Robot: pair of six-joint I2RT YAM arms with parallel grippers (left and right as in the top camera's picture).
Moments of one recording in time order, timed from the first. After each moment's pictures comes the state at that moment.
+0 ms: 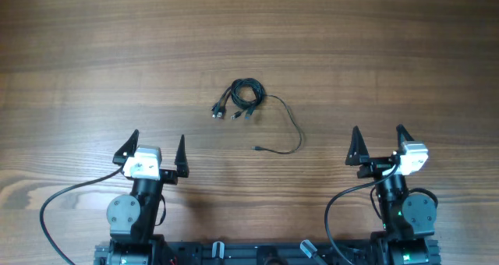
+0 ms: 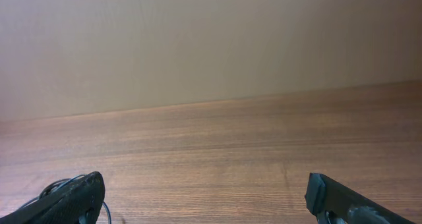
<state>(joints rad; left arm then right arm) -0.05 0.01 0.01 -0.07 0.06 0.04 0.08 0.01 0.01 0.00 0.01 0.15</state>
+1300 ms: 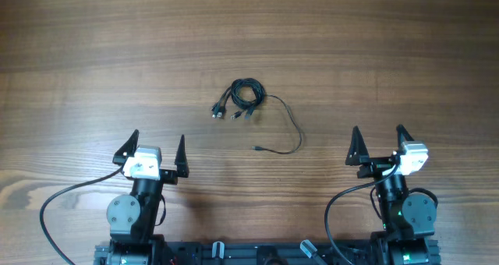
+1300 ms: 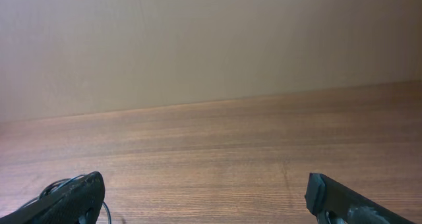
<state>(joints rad) -0.05 0.01 0.01 -0.07 0.06 0.04 0.08 0.01 0.01 0.00 0.01 0.15</state>
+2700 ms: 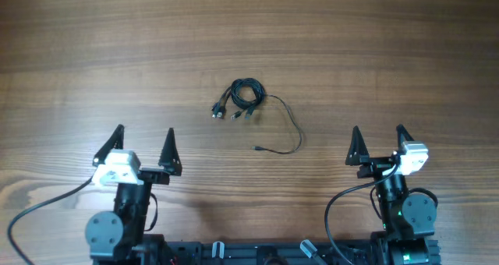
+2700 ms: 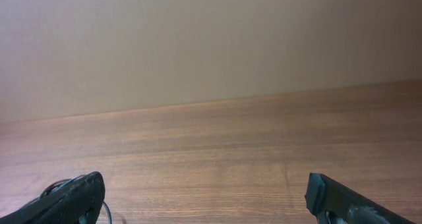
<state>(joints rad) -0.05 0.03 0.23 -0.11 0.06 -0.12 0.08 0.01 0.01 0.00 0.01 0.15</state>
